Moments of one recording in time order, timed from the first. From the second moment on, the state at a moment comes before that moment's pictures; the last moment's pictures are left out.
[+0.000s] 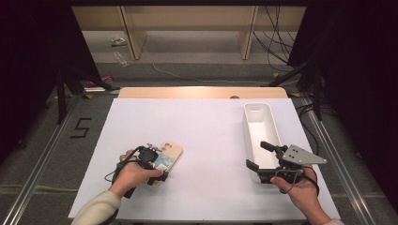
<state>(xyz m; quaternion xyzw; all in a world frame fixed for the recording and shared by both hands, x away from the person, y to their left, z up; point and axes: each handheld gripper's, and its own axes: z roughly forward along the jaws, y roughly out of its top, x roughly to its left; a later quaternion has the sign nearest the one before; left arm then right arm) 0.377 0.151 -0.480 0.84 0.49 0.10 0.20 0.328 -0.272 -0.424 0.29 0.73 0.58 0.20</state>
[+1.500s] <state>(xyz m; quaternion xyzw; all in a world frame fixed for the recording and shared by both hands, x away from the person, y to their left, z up) 0.364 0.148 -0.452 0.83 0.46 0.16 0.29 0.328 -0.272 -0.424 0.29 0.73 0.58 0.20</state>
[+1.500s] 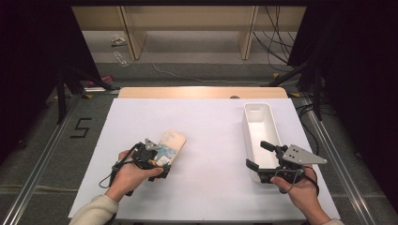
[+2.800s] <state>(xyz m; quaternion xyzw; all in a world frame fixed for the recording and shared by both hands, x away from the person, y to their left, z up) 0.352 0.138 -0.439 0.82 0.41 0.20 0.35 0.328 -0.257 -0.415 0.28 0.73 0.60 0.20</state>
